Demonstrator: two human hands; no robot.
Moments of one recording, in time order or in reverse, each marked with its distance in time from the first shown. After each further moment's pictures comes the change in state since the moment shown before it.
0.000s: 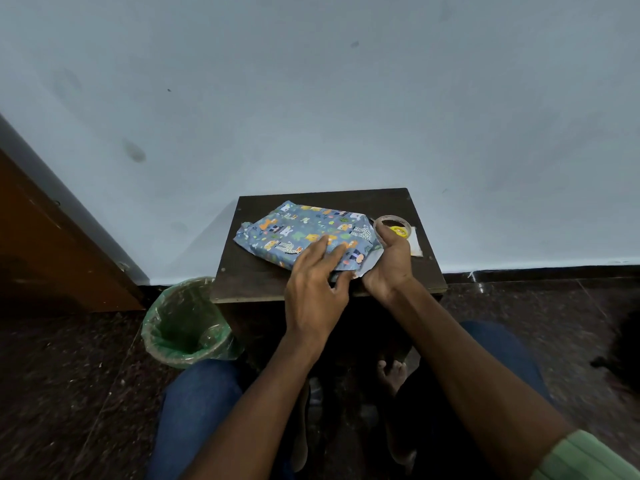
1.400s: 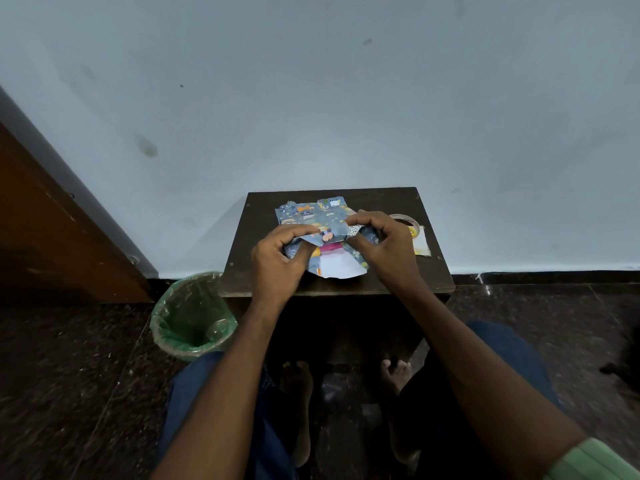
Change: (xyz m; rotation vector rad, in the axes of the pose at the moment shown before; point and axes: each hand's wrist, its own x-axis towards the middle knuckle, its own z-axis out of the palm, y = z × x) left_hand 0.040 -0.041 -0.048 -0.431 0.073 -0.093; right_hand 0.000 -0.005 -0.008 -1.196 -0.082 -0.906
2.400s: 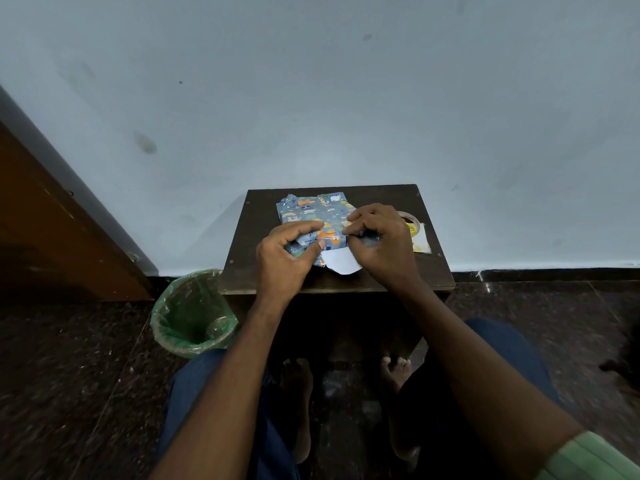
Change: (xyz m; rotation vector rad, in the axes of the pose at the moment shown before) left_hand 0.001 -0.009 0.008 -0.011 -0.011 0.017; right_hand 0.004 0.003 0.003 -0.253 0.064 -0.262
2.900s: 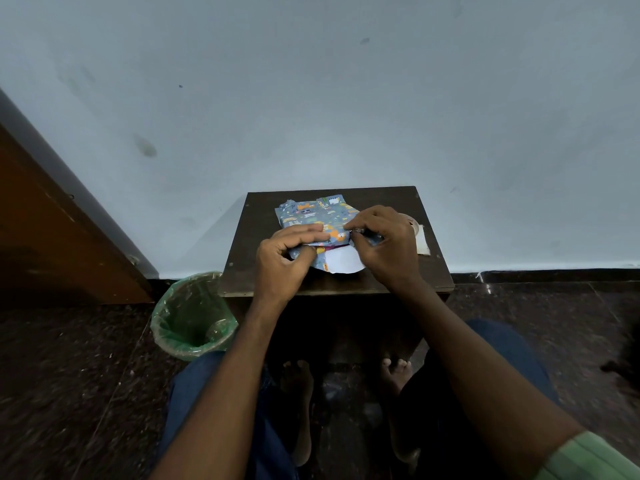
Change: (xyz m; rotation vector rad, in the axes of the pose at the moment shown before) left_hand 0.000 0.007 -0.005 -0.064 -0.096 0.019; right_hand 0.002 0.005 -0.005 -0.072 0.007 -0.034
